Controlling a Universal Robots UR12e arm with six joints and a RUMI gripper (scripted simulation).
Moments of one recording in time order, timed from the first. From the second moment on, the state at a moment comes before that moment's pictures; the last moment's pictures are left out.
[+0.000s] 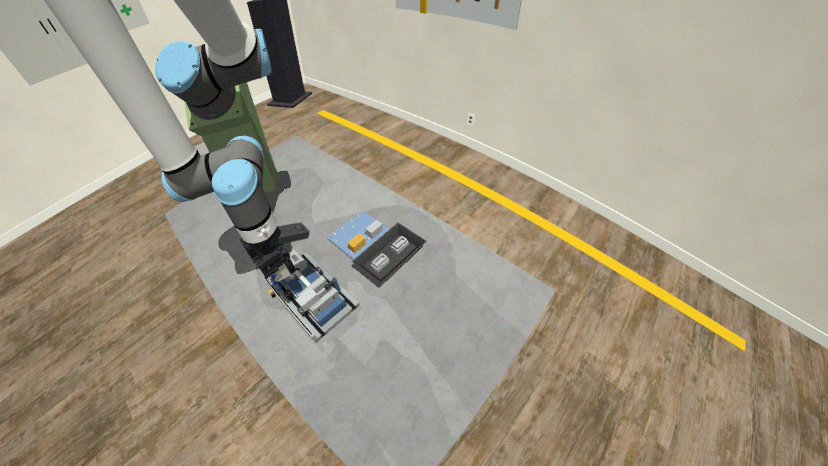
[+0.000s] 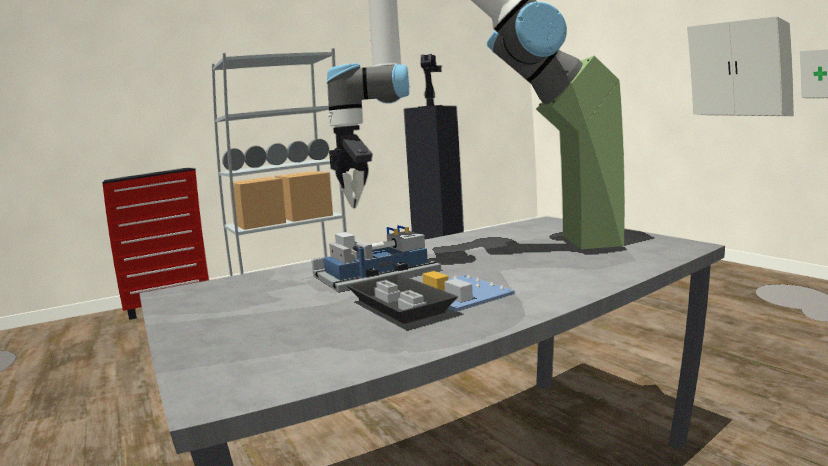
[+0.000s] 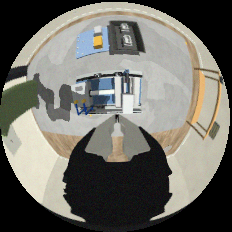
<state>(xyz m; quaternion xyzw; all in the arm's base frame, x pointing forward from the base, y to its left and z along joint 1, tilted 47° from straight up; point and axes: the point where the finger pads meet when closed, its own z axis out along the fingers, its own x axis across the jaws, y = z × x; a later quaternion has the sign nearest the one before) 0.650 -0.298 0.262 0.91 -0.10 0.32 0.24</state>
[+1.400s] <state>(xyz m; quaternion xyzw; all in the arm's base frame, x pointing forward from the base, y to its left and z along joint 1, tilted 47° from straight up) 0.651 -0.299 0.261 0.91 -0.10 0.32 0.24</state>
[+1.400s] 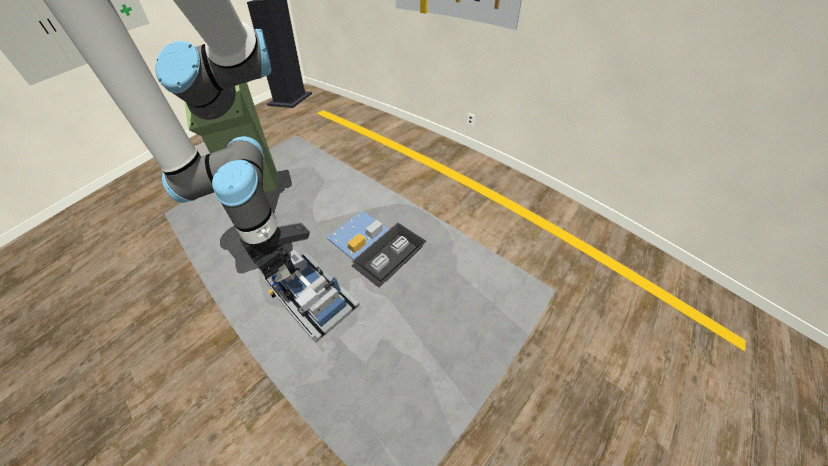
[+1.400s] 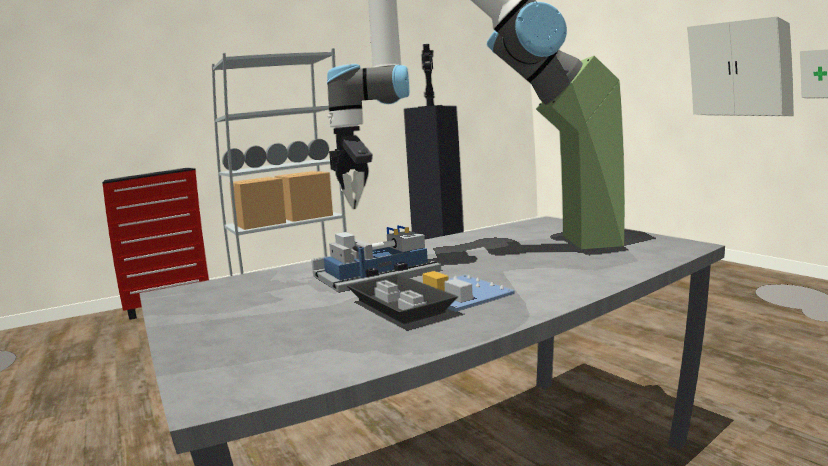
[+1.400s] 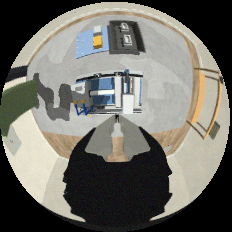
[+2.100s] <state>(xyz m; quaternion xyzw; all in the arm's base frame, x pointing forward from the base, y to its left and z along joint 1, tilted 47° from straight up) 0.664 -0.311 0.244 0.91 -0.10 0.32 0.24</state>
